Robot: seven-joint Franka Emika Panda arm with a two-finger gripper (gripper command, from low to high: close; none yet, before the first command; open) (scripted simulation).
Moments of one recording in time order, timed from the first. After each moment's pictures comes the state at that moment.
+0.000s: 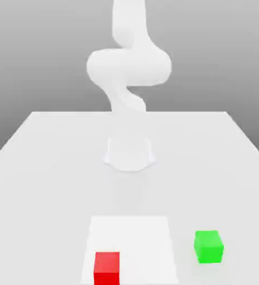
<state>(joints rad) 0.01 -0.71 -0.01 -2.31 0.00 2.33 0.79</state>
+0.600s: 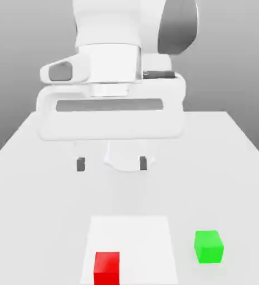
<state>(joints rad) 0.01 -0.05 -0.07 -2.40 0.05 2.57 0.68</state>
